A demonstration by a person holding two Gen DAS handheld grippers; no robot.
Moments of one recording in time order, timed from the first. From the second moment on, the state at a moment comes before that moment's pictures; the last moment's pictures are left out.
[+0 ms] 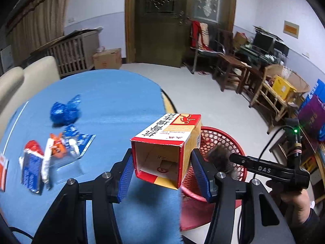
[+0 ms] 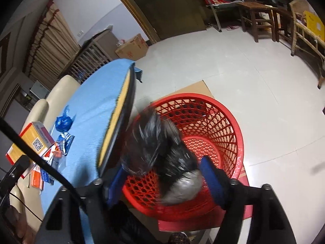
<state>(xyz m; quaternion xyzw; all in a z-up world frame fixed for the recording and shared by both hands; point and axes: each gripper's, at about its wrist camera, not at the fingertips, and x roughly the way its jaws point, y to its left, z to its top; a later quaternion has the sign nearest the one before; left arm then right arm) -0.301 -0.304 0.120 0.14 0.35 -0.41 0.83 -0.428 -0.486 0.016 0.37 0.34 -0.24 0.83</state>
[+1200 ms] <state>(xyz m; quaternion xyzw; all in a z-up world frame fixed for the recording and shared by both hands) -0.225 -0.168 0.088 0.05 0.41 -0.31 0.86 -0.385 -0.438 0.058 0.34 0.33 -0.21 0.85</state>
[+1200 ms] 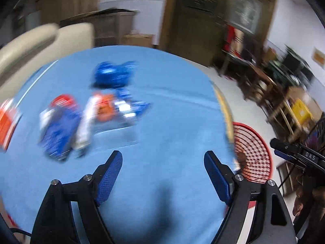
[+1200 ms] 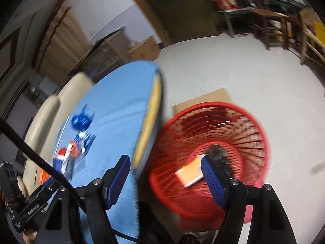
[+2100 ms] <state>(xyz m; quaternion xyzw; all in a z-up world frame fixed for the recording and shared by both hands) -0.082 -0.059 0.044 0.00 0.43 -0.28 0.86 -0.272 -0.304 0.061 0.23 0.43 -0.10 0.87</state>
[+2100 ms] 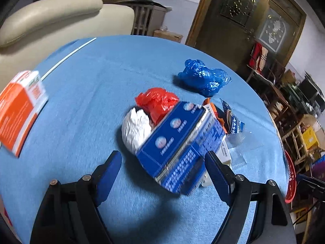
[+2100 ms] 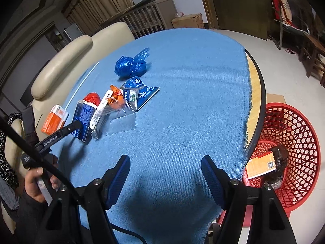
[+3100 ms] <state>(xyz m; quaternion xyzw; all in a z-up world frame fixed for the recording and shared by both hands) -0.148 -0.018 0.062 0.01 0.42 -0.16 0.89 -0.229 -0.284 0.063 0.23 0.42 -0.06 0.87</state>
